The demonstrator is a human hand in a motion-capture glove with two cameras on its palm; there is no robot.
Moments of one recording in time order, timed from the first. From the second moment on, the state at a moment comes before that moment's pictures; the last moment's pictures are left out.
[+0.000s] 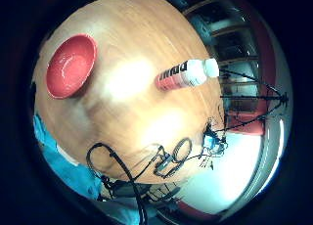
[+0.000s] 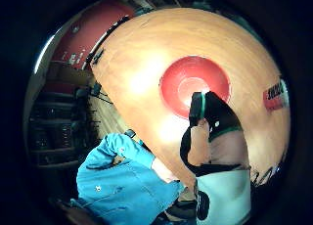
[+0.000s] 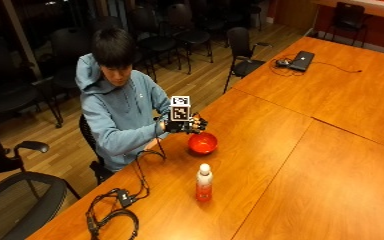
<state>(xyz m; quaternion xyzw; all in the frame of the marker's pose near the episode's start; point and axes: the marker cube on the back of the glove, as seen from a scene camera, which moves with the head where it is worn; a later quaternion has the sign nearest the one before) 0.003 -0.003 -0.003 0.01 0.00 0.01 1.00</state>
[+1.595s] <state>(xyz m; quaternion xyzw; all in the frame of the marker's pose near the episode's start) 0.099 0.052 -0.029 0.02 0.02 0.11 0.99</state>
